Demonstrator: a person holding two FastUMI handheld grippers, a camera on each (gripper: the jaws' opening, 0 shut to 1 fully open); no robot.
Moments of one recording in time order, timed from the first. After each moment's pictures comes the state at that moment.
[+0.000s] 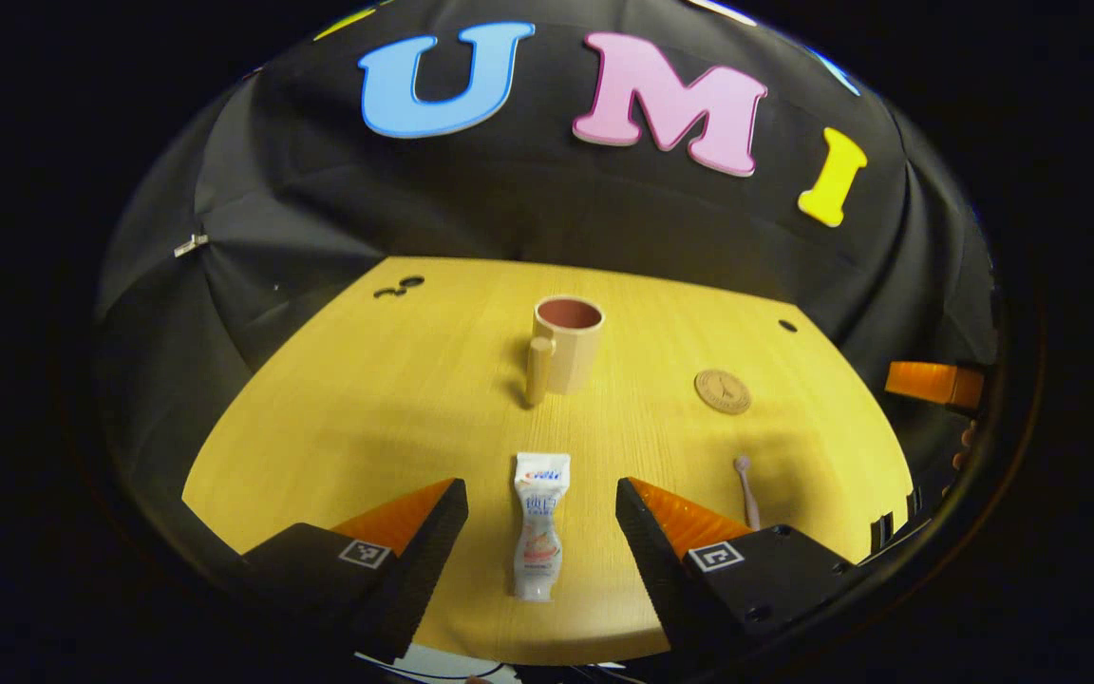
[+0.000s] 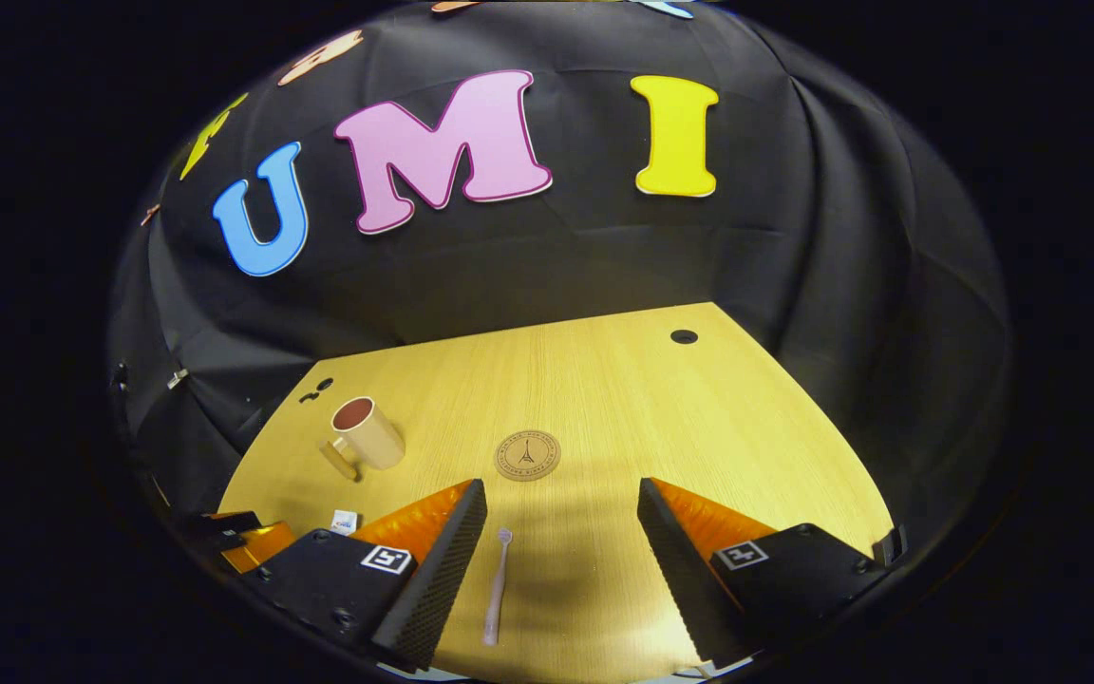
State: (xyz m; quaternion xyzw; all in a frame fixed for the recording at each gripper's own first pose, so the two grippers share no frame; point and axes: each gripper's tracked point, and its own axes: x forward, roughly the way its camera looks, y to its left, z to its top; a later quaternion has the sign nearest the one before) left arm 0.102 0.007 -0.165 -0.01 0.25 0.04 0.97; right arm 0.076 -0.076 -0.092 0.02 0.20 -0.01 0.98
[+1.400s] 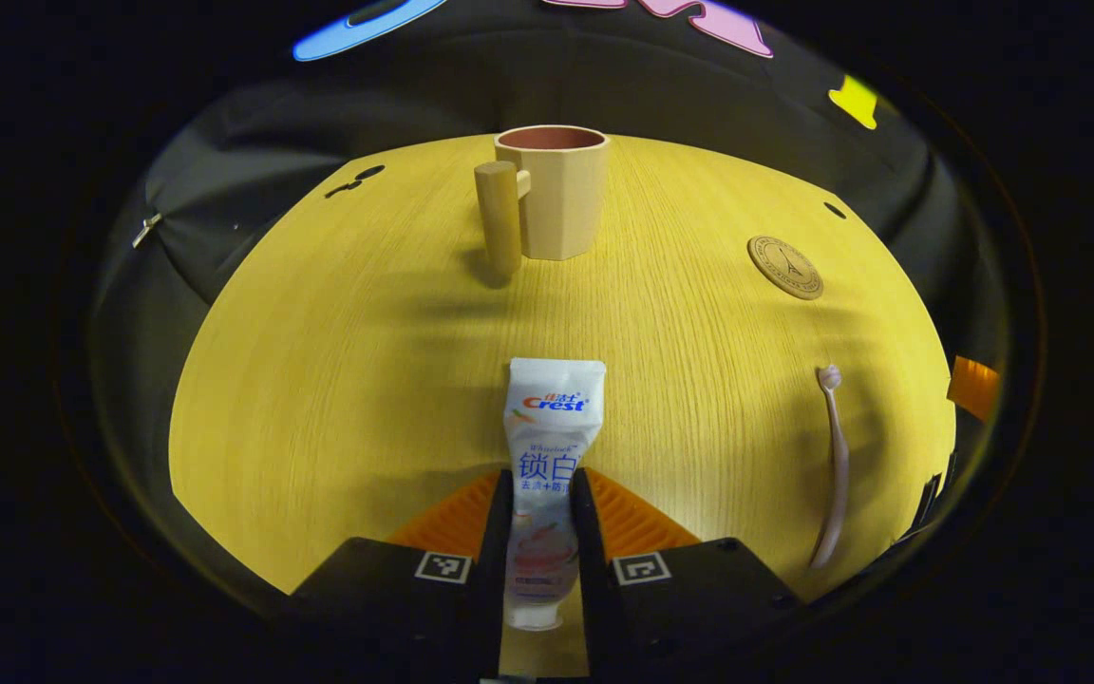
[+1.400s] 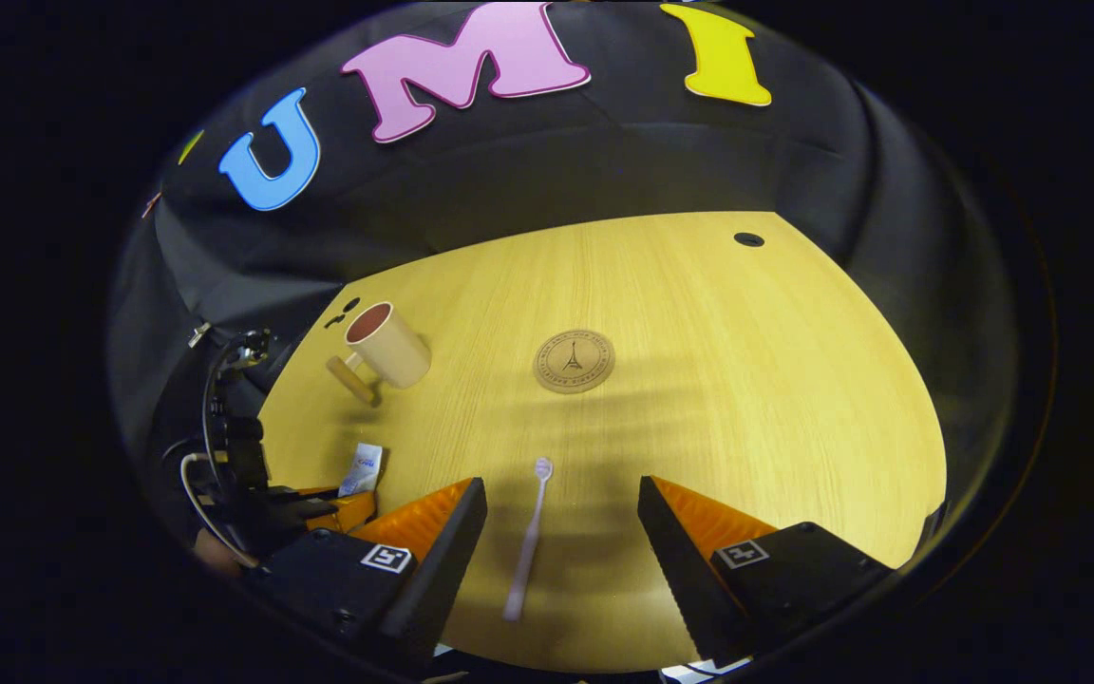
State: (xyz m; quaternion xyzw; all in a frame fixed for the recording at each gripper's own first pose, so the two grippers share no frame) left arm 0.147 0.004 -0.265 0.03 0.40 0.05 0.91; right arm 0.065 -0.030 -0.185 0.04 0.32 0.05 0.94
